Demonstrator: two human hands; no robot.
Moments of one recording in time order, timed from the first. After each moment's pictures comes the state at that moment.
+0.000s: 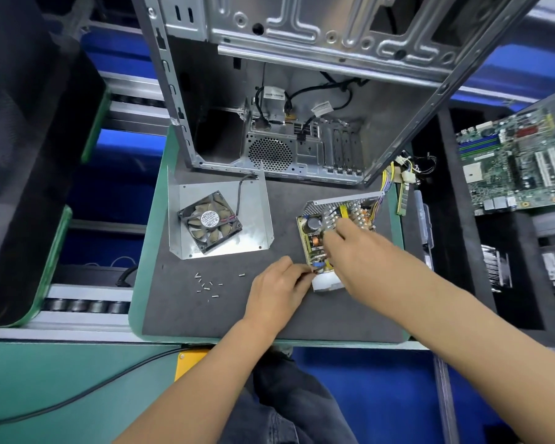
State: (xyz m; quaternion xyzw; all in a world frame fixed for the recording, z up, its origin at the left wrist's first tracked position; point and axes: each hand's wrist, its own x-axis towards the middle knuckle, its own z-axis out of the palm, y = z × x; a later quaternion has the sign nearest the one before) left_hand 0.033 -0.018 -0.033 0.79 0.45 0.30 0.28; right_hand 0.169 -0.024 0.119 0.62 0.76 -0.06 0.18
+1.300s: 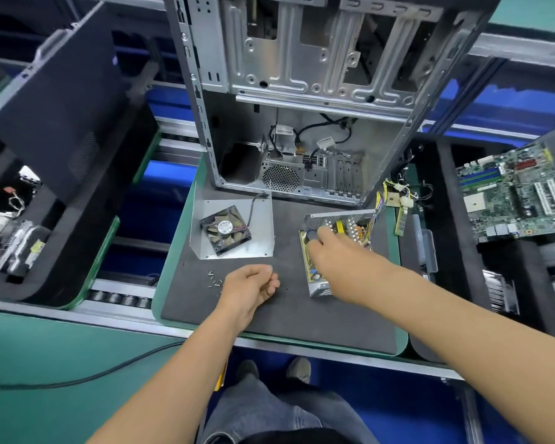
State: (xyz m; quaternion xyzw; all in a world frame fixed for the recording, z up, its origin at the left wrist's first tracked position) left_hand -0.002 -0.012 0.012 0.20 0.58 0.32 0.72; right_hand 0.166 -0.029 0.133 0.60 0.77 -0.08 0.22
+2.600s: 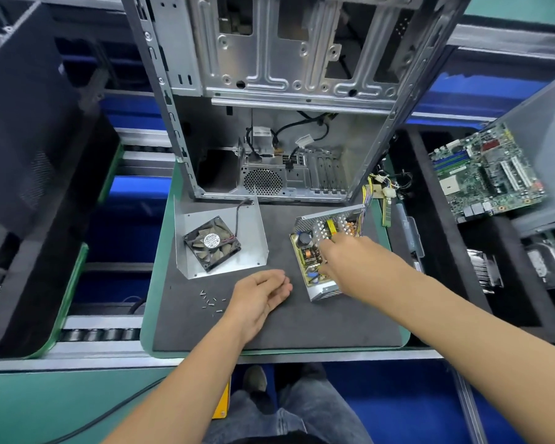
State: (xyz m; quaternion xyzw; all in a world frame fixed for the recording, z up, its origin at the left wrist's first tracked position) left_hand 0.008 0.004 -0.021 0.17 0.49 0.28 0.80; right_hand 0.175 -0.030 0.121 0.66 0.72 -0.08 0.18
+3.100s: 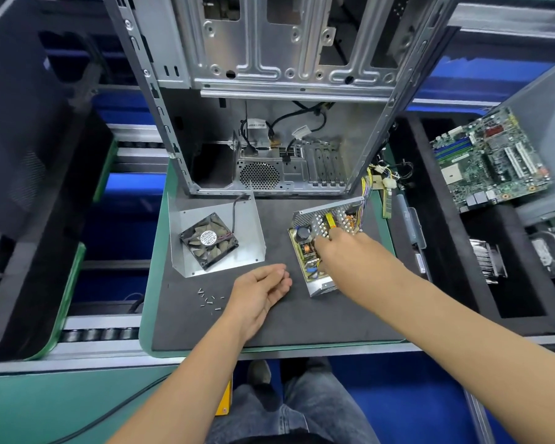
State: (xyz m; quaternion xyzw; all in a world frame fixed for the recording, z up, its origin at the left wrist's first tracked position) left_hand 0.010 0.004 -0.021 0.17 0.48 0.29 0.81; right_hand 0.166 -0.035 0.126 0.66 0.73 -0.05 0.17
